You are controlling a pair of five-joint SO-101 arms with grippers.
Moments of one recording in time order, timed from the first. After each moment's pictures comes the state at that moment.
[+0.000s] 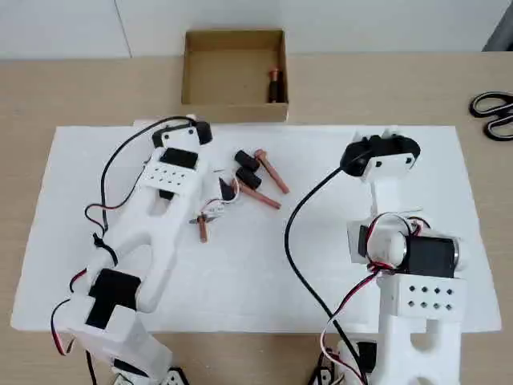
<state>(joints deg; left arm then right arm) 10.3 9.4 16.2 73.2 31.9 1.8 -47.9 36.1 84.3 11.6</state>
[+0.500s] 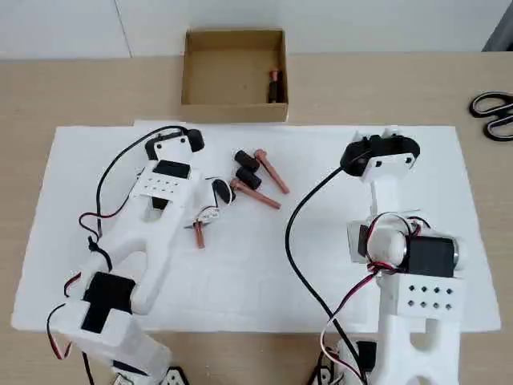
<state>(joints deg) 8.6 8.2 22.5 66.4 32.0 1.8 -47.9 36.1 84.1 11.6</state>
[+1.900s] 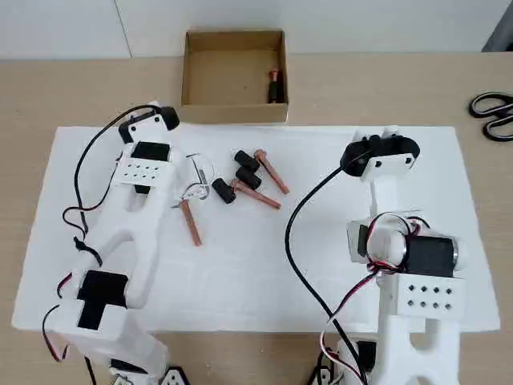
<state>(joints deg) 3.6 8.3 13.4 71.3 34.6 1.8 -47.9 36.1 84.1 11.6</state>
